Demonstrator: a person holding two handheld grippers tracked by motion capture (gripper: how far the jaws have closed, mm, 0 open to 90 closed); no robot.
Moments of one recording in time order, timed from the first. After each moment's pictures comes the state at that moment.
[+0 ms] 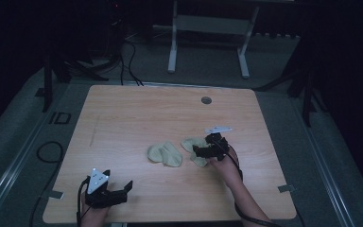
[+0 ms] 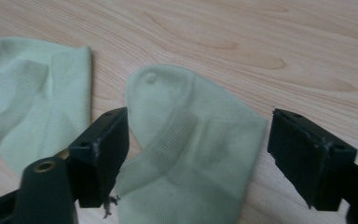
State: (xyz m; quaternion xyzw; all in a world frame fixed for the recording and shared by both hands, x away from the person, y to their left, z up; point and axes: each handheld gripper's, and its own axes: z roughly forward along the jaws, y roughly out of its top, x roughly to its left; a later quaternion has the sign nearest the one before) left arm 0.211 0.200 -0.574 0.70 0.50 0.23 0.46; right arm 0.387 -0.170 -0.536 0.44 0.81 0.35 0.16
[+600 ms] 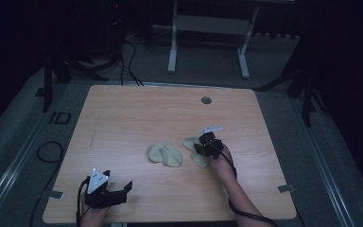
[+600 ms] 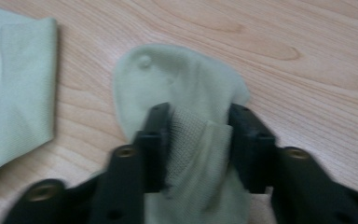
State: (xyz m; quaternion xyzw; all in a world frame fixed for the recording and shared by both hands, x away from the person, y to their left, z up) left arm 0.211 0.202 -0.576 0.70 0.50 0.23 0.45; right arm 0.401 -0.154 -0.554 0.43 0.83 0.30 0.18
